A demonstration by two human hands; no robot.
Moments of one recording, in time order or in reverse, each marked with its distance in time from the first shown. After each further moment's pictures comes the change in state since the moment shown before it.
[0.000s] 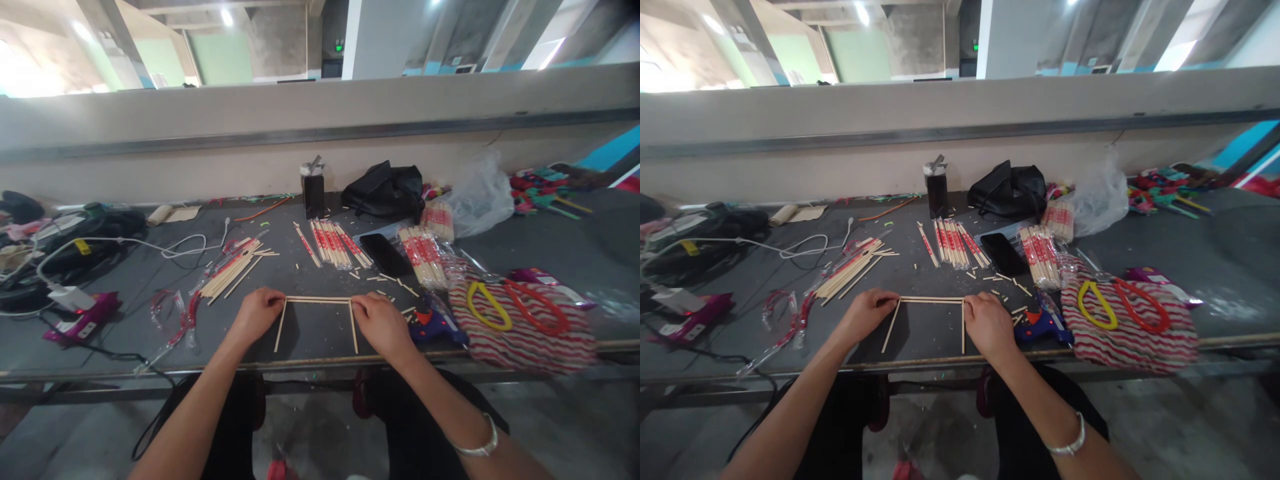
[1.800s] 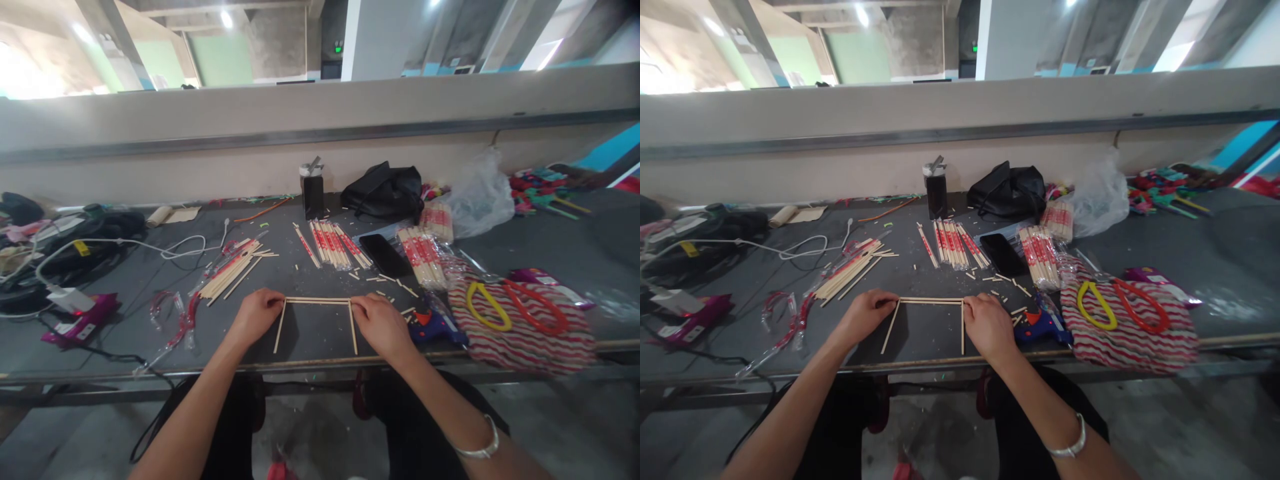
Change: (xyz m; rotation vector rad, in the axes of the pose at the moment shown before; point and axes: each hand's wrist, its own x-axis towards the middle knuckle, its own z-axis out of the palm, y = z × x) left_hand 0.001 0.000 0.000 0.009 -0.006 0.011; right_hand 0.000 -0.001 -0.002 0.009 -0.014 -0.002
